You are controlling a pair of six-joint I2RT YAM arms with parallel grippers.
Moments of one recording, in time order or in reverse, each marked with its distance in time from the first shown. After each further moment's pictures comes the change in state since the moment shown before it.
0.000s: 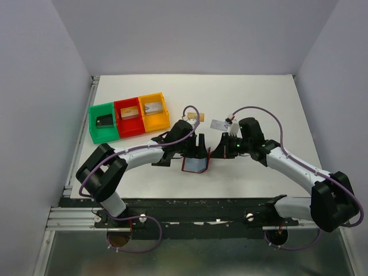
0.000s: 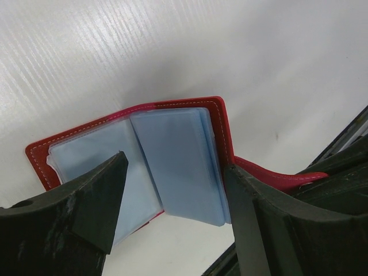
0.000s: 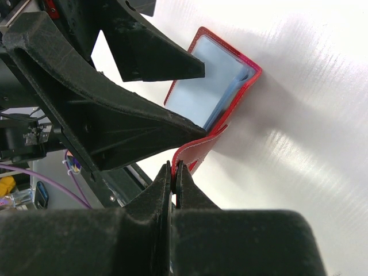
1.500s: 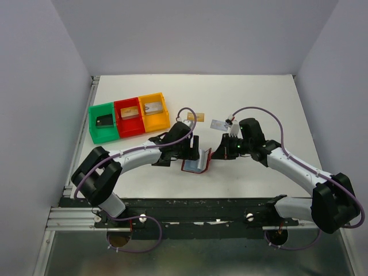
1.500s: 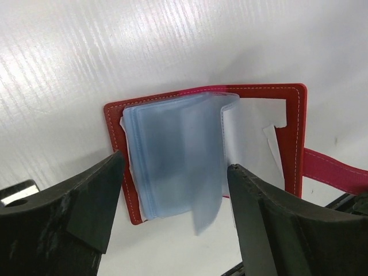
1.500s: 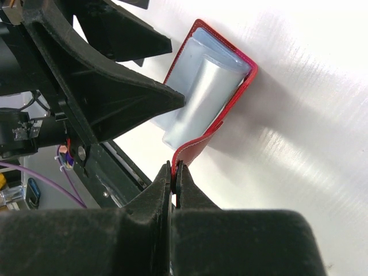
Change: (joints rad) left arm 0.000 -0.046 -0.003 -0.169 -0.163 0.027; right arm 0.000 -0.014 0.000 -0.035 0.008 -0.033
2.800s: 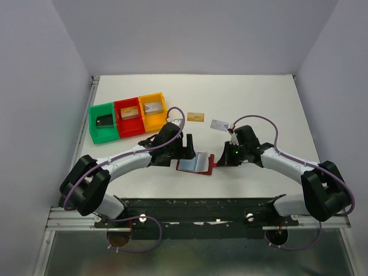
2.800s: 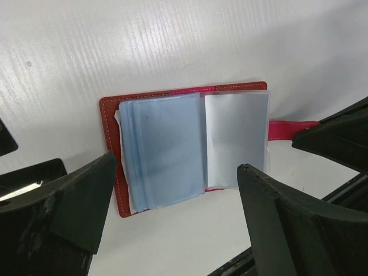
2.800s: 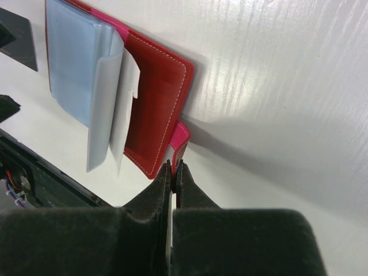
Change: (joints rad) left arm 0.049 -0.134 -0.102 0.035 0.006 -0.036; right arm 0.000 0.109 -0.069 -0.017 0.193 0.044
